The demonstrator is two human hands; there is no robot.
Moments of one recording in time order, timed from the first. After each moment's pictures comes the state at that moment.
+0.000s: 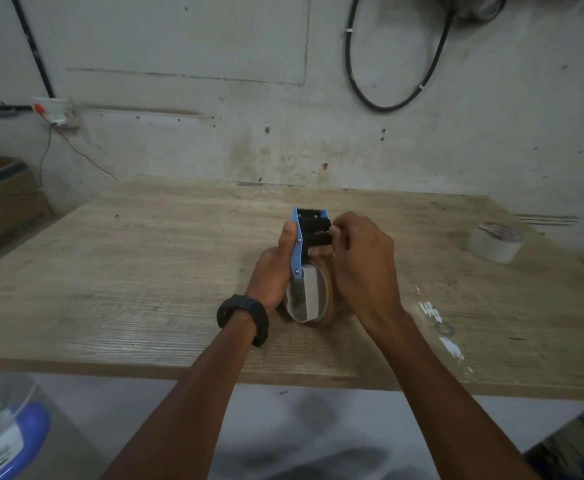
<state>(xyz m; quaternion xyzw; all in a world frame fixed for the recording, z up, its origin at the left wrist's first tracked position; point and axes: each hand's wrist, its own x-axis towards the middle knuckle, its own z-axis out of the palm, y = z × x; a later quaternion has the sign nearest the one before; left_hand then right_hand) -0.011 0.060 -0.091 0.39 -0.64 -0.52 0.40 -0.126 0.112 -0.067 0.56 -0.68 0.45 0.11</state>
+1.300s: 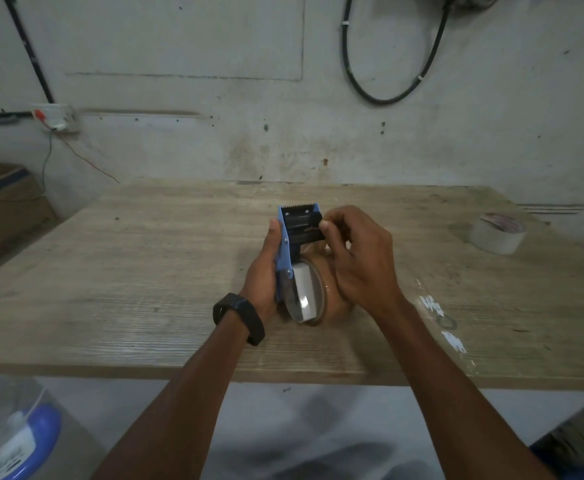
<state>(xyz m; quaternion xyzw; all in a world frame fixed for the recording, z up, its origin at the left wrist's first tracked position) -0.006 0.045 -0.111 0.27 -0.52 -0.69 0.43 -0.138 0.111 -0.071 0.63 -0.57 0.52 0.07</state>
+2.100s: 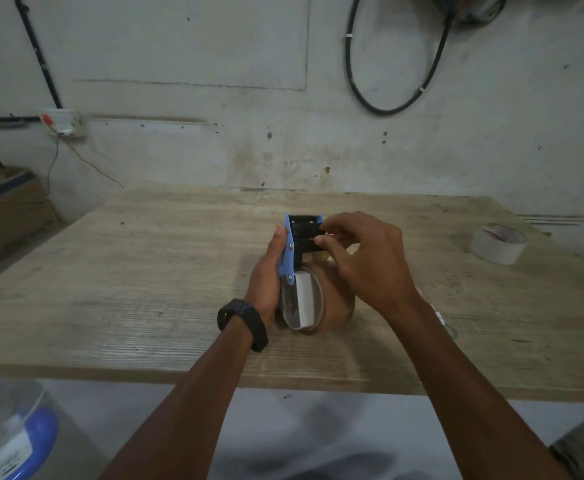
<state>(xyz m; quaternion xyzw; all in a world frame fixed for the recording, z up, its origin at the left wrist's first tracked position) -0.006 0.044 -0.110 0.29 -0.51 -0.68 0.44 -0.142 0.119 -0.052 0.66 -0.56 0.49 0.11</state>
